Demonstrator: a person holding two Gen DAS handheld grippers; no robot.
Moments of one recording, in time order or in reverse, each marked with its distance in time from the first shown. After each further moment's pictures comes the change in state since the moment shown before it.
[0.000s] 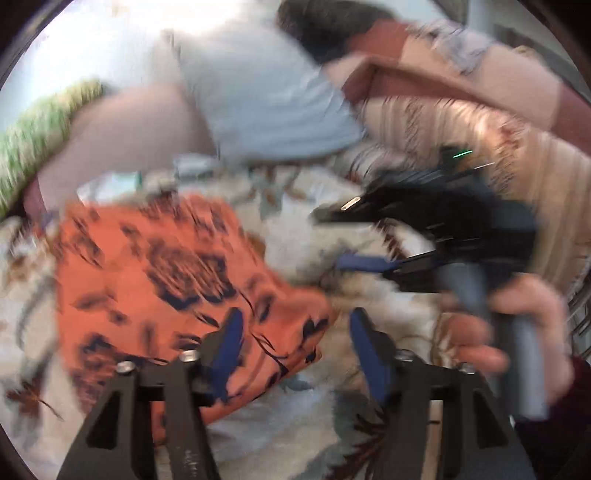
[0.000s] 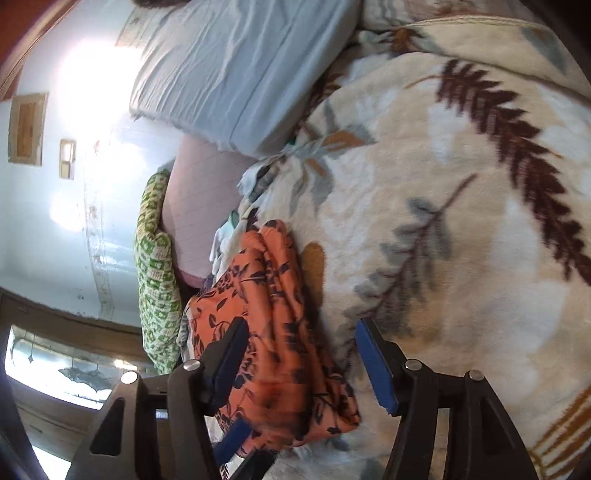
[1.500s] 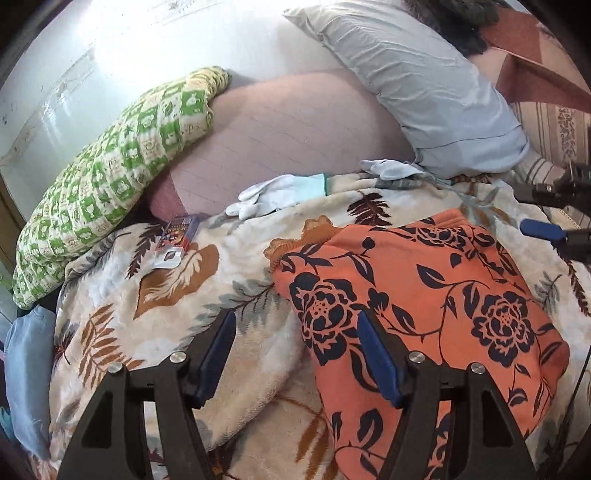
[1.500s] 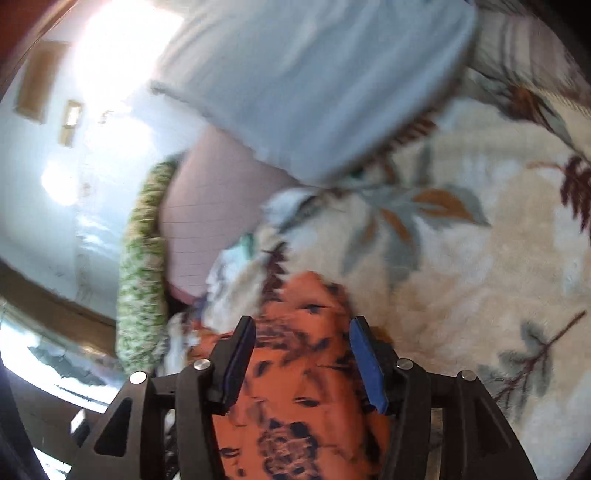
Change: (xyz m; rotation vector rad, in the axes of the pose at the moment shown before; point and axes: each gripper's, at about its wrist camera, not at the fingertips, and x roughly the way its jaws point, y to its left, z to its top) left arm 0.031 0.159 0.035 -0.049 0.108 0.523; right arm 0.064 0.087 0.047 -0.211 -0.054 -0.048
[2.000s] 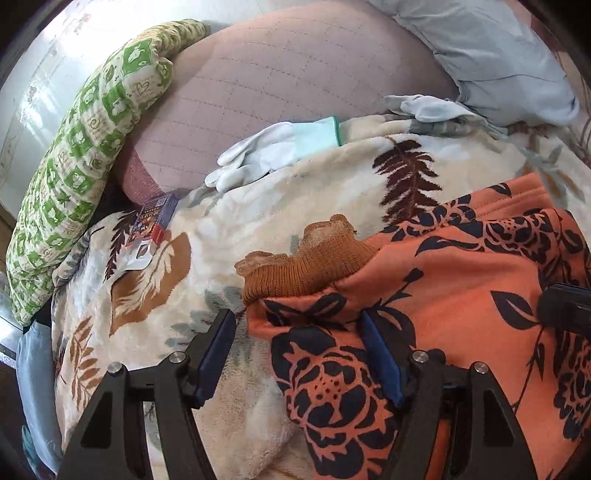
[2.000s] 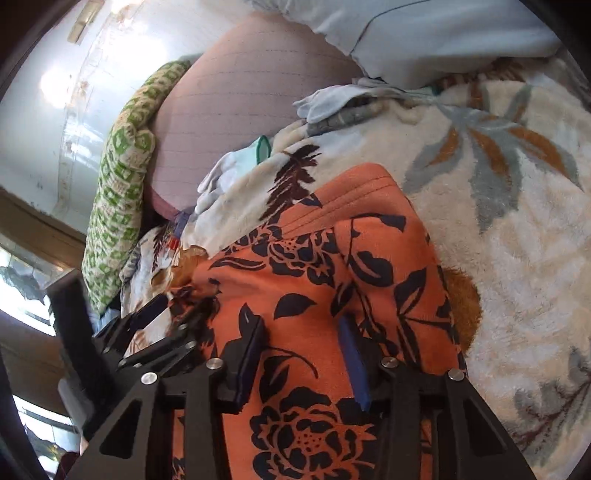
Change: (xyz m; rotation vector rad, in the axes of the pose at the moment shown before) left arm 0.108 -0.022 0.026 0.038 0.189 0.106; right arm 0.092 0.013 -0.034 -0.155 0.224 -0.128
